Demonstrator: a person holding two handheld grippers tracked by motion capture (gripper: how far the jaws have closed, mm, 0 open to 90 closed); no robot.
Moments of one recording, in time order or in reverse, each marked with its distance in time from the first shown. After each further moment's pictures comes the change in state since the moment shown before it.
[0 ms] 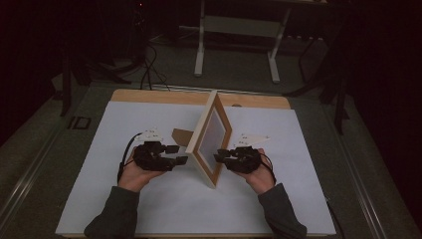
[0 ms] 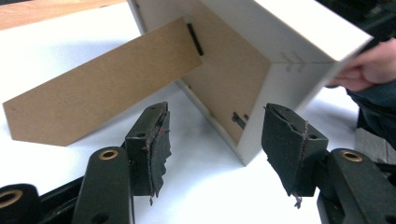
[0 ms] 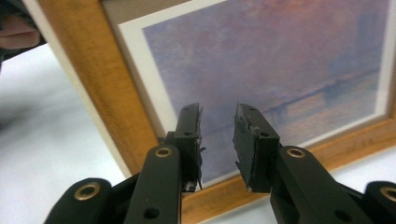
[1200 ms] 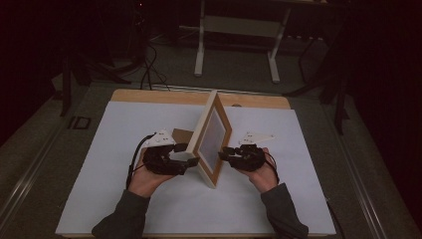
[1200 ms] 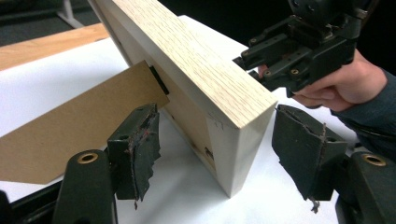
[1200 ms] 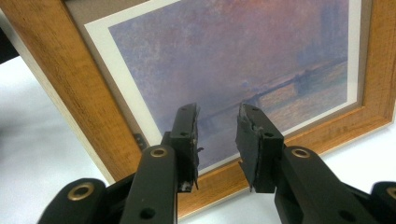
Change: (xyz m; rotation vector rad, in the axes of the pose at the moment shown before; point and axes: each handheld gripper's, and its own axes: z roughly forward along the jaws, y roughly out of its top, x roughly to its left) left arm -0.035 0.015 0.011 -0.078 0.054 0.047; right arm -0.011 -0.004 -0.005 -0.004 -0.028 0.038
